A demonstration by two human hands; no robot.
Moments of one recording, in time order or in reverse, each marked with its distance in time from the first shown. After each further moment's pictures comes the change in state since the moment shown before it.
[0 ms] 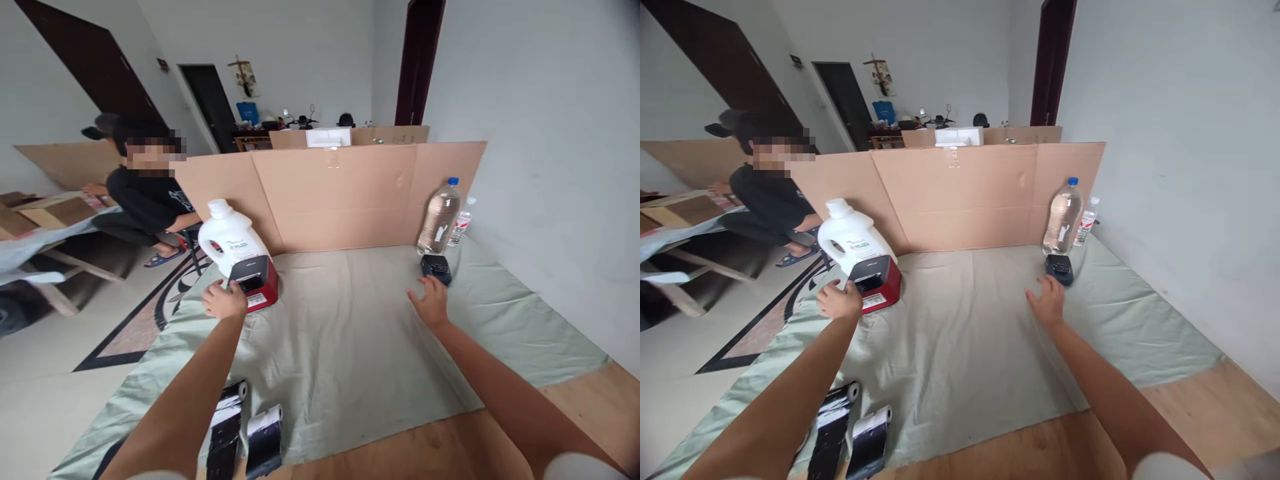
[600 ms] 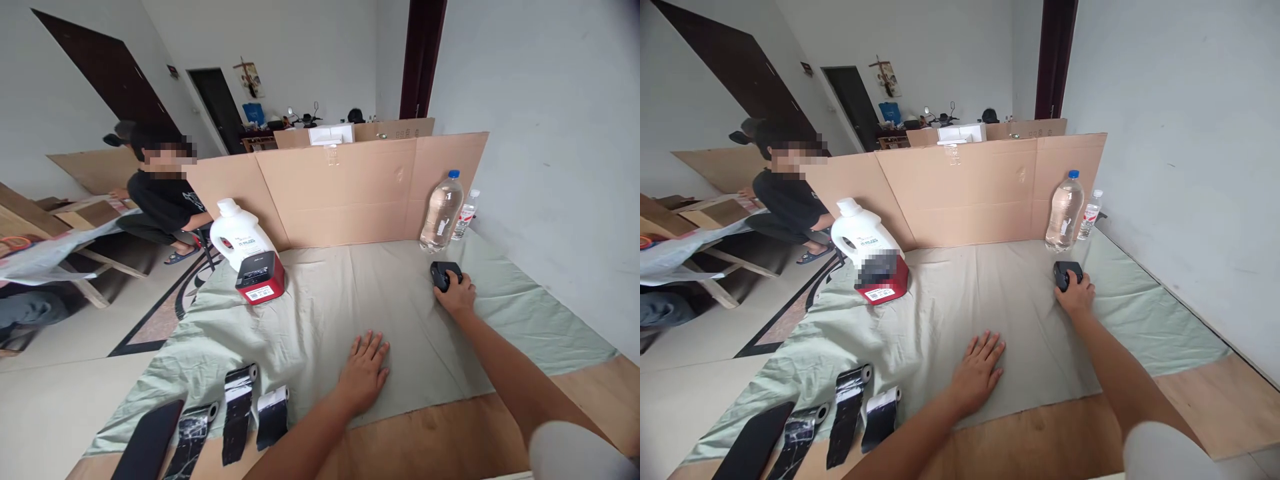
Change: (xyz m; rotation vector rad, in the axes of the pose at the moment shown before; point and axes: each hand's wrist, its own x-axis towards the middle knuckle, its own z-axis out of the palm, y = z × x) left_hand -0.308 -0.029 -0.004 0.287 -1.159 1.153; right_hand 0.011 0.068 -0.025 -0.316 -0.194 0.346
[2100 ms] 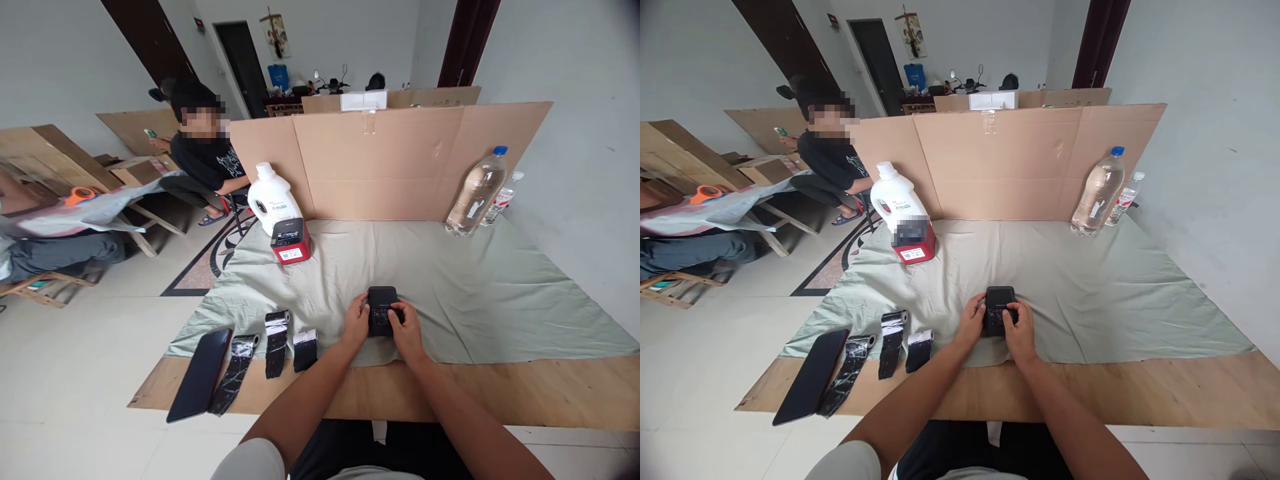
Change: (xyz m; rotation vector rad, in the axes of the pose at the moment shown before) left_hand -0.012 -0.032 -0.009 -0.952 0.624 -0.534; right_hand -0.232 -0.124 -0.006 0.890 -0.172 -0.198
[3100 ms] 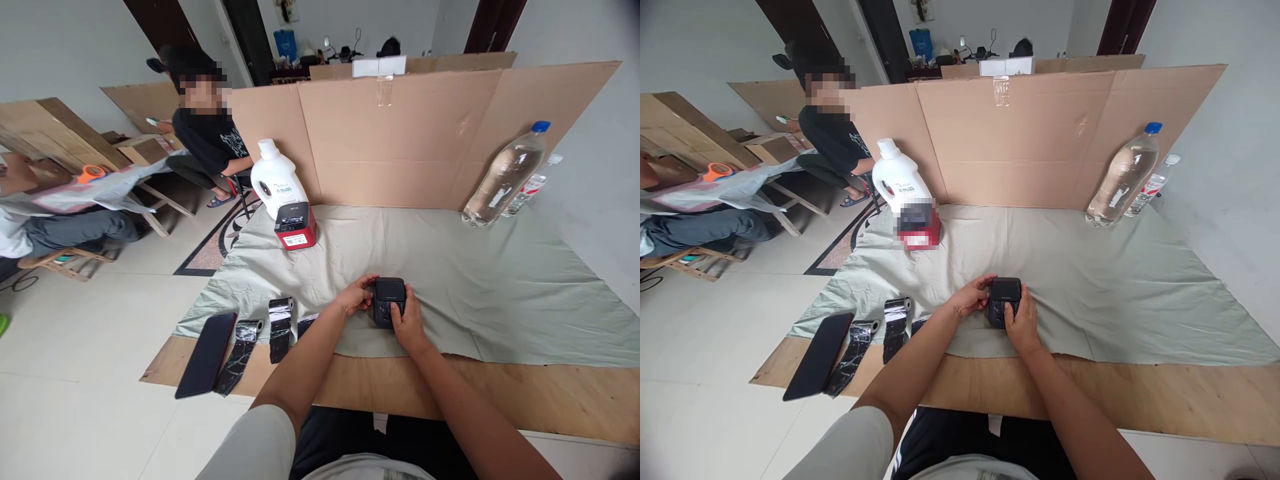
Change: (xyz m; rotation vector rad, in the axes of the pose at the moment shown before) left_hand 0.049 0.024 -0.026 -0.338 -0.487 -0.478; right_hand 0.002 0.036 0.016 -0.280 -0.050 -0.227
